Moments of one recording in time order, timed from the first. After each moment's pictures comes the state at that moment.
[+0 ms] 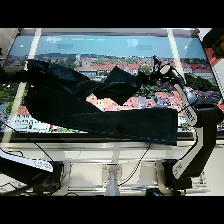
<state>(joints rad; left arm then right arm) 0.59 -1.76 1.59 0.57 -1.36 -0.56 0.04 -1.94 1.63 -0.97 0.84 1.47</state>
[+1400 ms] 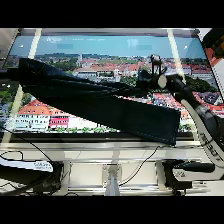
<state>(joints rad) 0.60 -1.62 1.59 0.78 -1.28 -0.65 0.25 -1.46 1.16 -1.52 0.74 1.82</state>
